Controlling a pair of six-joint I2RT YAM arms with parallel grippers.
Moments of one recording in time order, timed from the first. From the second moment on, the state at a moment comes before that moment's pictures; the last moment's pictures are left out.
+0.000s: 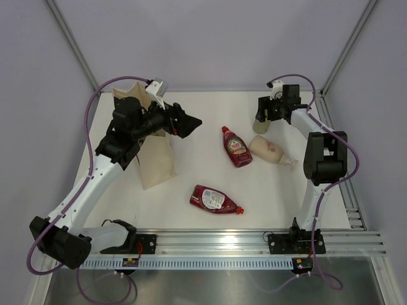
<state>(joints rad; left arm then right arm) -0.42 1.17 1.20 -0.16 0.47 -0.34 0.04 2.02 1.54 -0.23 -0.31 -0.12</state>
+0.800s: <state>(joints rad) -0.63 1.69 1.49 -0.13 0.37 -0.14 0.02 1.81 1.48 -0.31 -0.63 0.35</state>
